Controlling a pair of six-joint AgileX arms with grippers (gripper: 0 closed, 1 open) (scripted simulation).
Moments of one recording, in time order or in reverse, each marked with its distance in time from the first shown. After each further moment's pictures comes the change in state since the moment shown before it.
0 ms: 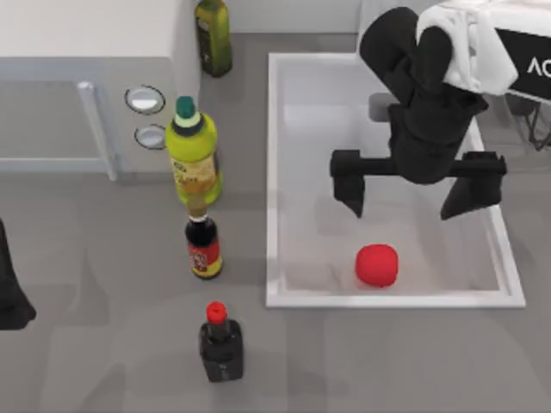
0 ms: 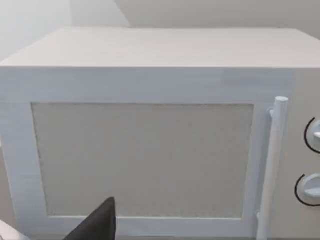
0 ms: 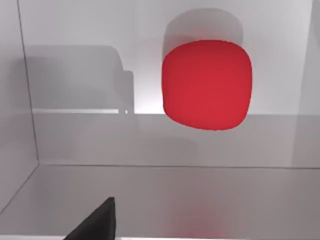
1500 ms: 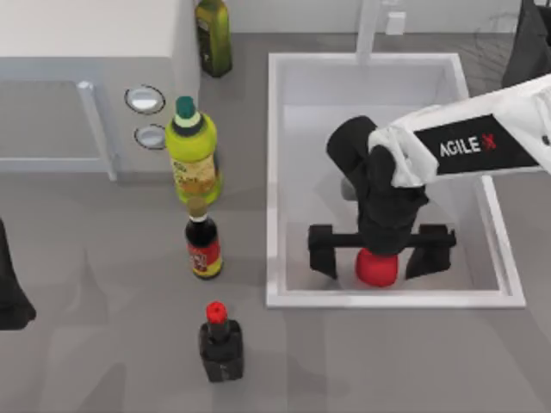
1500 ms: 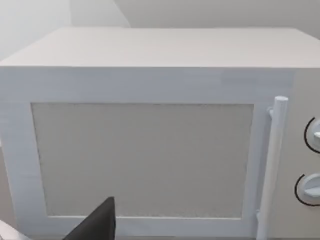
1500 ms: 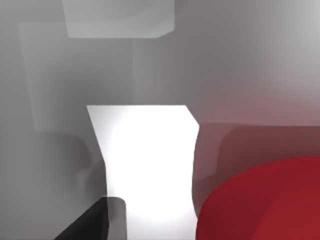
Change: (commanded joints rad) left arm 0.000 0.000 0.000 0.000 0.000 0.000; right arm 0.023 0.362 -0.122 0.419 0.003 0.027
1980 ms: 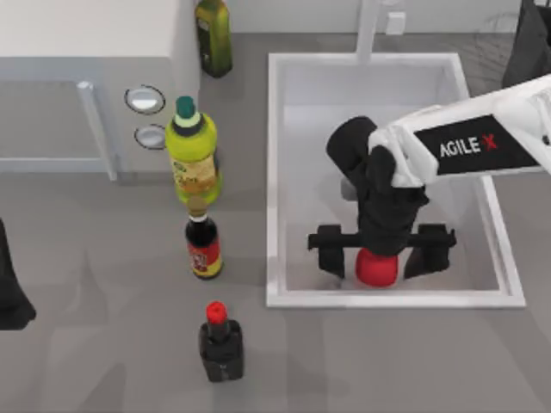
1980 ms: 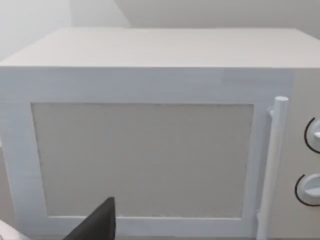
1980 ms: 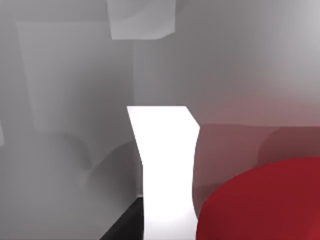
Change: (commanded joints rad) left arm 0.000 0.000 0.000 0.000 0.000 0.000; right arm 0.000 0.000 0.000 0.000 0.000 0.000
